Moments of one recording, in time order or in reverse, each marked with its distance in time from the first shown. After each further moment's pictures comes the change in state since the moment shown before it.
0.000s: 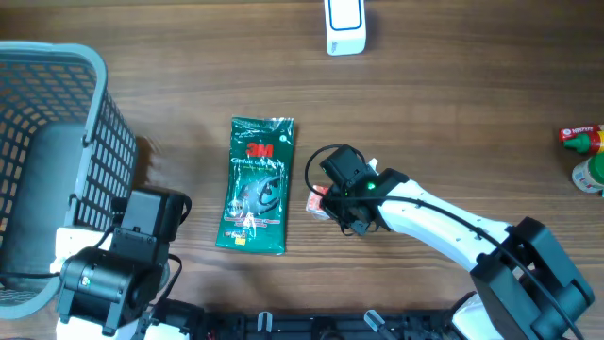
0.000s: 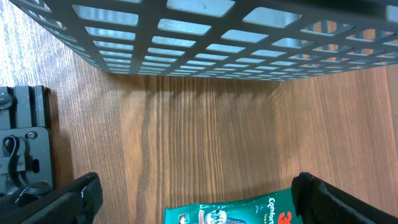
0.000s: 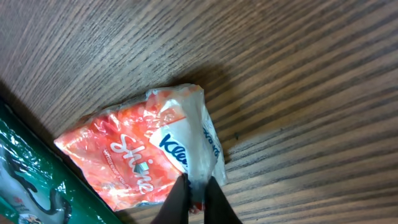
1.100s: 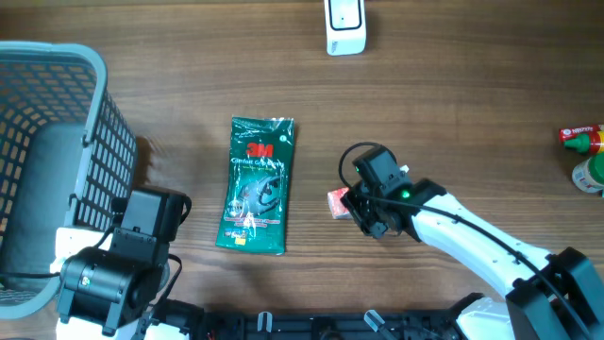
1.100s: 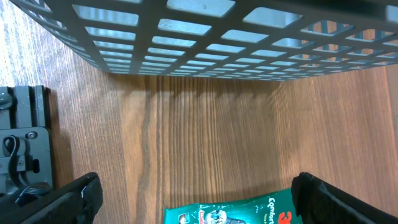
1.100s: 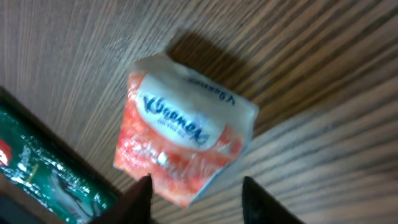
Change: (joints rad) left arm 0.000 0.000 0.000 0.000 0.000 0.000; right arm -0.122 -0.164 -0.154 0.082 -0.054 0.127
